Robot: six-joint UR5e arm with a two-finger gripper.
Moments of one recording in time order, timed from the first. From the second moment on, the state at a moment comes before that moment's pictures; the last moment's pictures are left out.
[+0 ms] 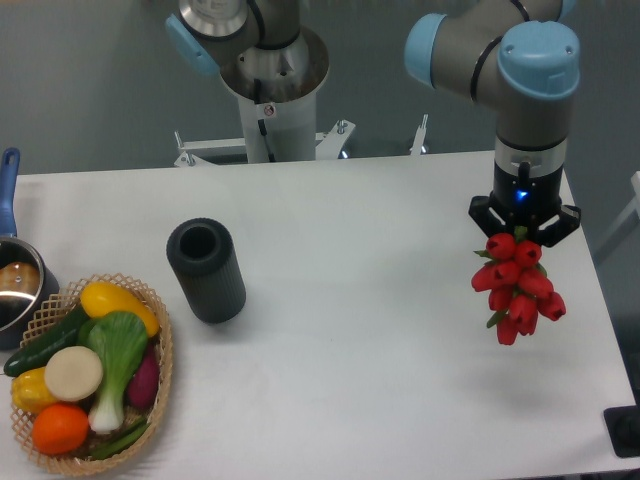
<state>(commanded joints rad) 2.77 -1.89 -1.53 -1.00 1.56 1.12</state>
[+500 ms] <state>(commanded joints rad) 2.76 -1.93 -1.55 -0.99 1.56 1.11</state>
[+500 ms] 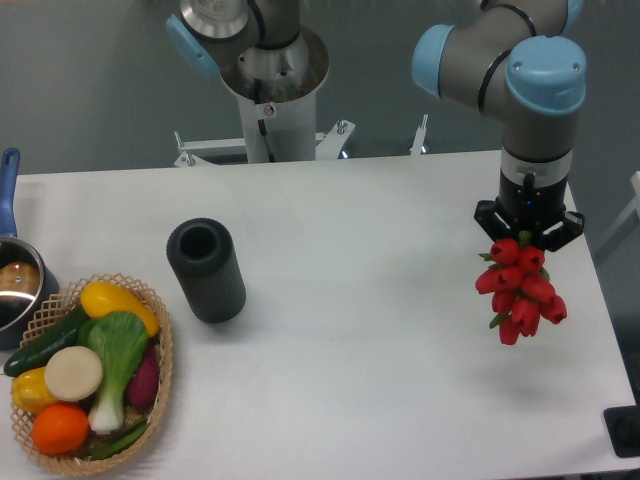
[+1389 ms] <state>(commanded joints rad) 2.66 -1.98 -1.57 -0.93 1.56 0.96</state>
